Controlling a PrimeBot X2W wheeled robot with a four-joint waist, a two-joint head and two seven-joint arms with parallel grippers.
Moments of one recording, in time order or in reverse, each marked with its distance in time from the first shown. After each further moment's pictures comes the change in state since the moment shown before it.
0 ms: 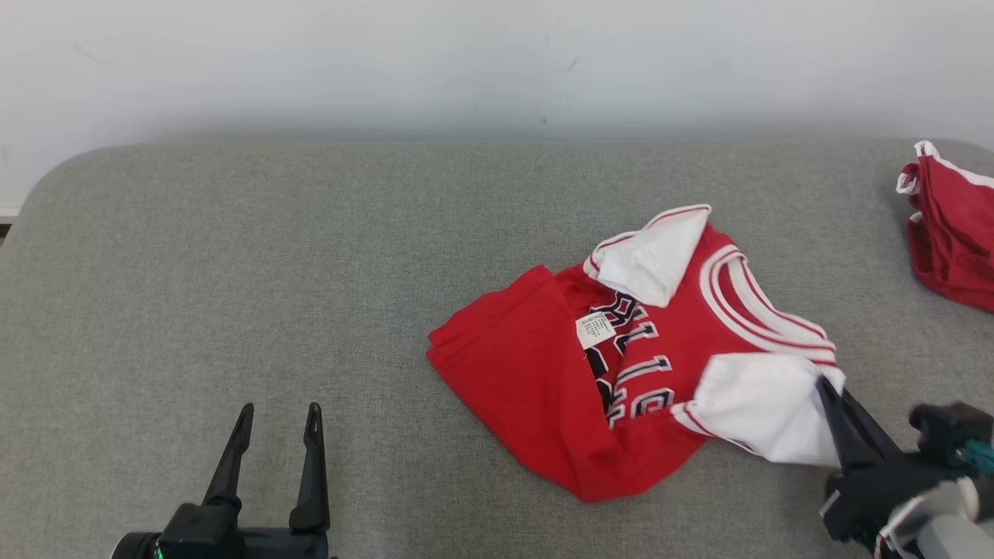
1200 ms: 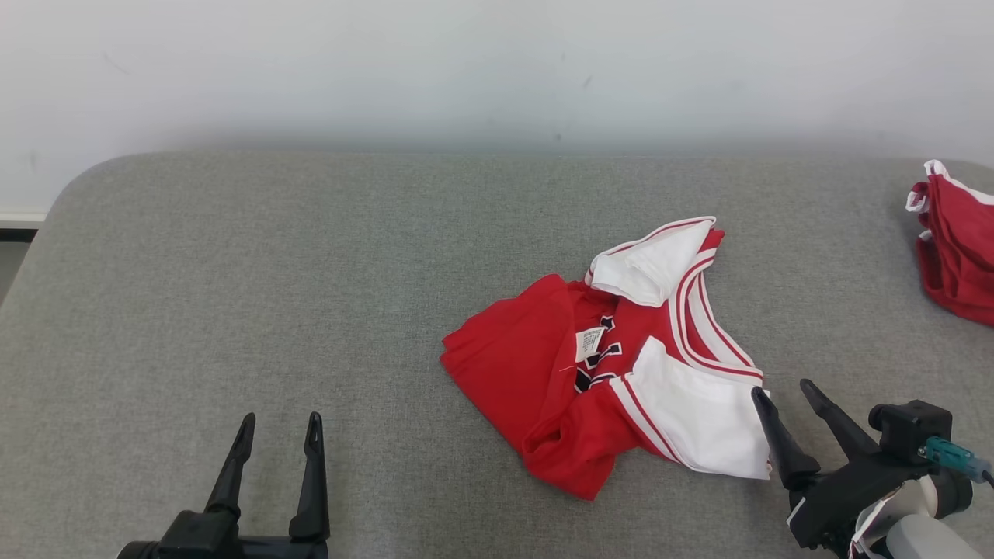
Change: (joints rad) left arm 0.016 0.000 -0.003 0.007 -0.018 -0.006 0.000; right arm 0.019 -0.003 0.082 -0.083 0.052 0.000 0.043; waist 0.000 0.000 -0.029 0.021
